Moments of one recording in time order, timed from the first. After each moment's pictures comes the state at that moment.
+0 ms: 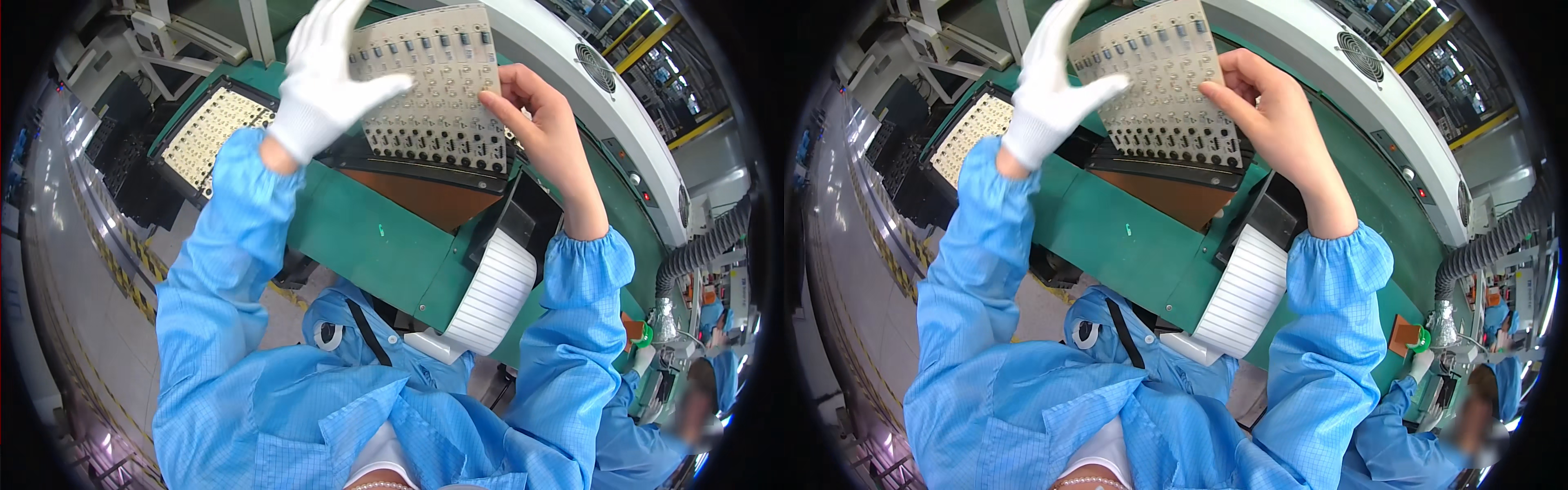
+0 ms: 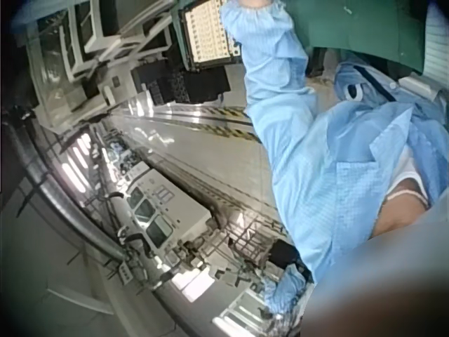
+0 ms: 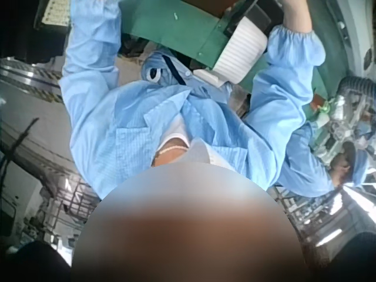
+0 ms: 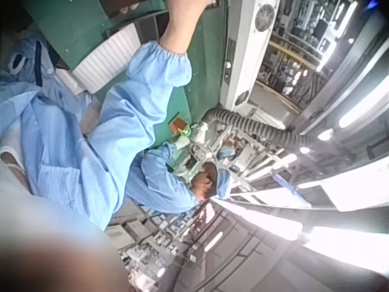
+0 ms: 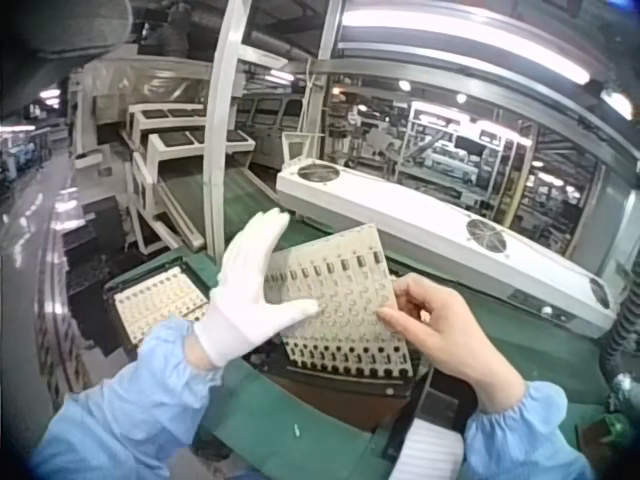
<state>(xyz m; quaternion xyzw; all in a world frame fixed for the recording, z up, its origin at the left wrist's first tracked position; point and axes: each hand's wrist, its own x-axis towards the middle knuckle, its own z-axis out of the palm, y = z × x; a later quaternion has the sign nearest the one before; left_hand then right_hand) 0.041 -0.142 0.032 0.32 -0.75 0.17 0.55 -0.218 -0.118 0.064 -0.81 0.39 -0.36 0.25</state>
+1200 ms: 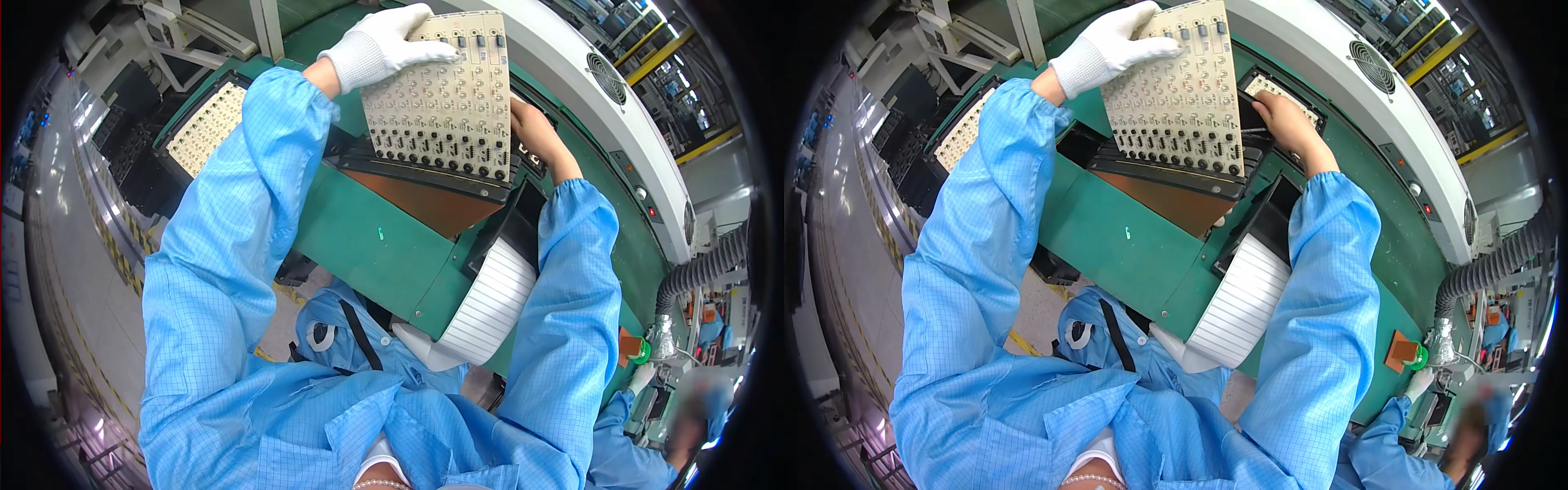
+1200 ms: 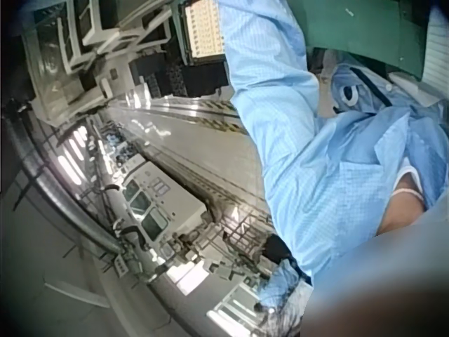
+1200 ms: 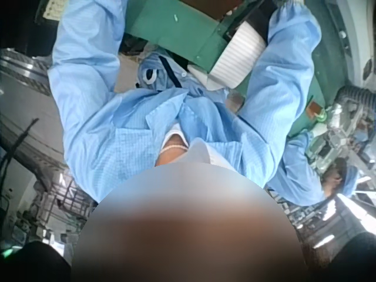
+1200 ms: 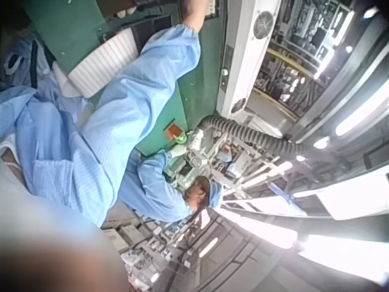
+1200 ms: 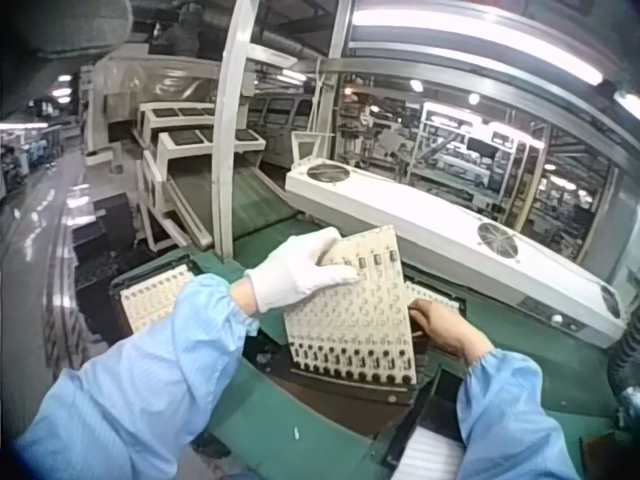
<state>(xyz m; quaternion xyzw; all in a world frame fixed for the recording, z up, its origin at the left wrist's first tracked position) 0.018 -0.206 0.048 0.35 -0.81 -0.19 0.42 -0.310 -0.244 -0.036 -0.84 0.51 -0.16 0.08</state>
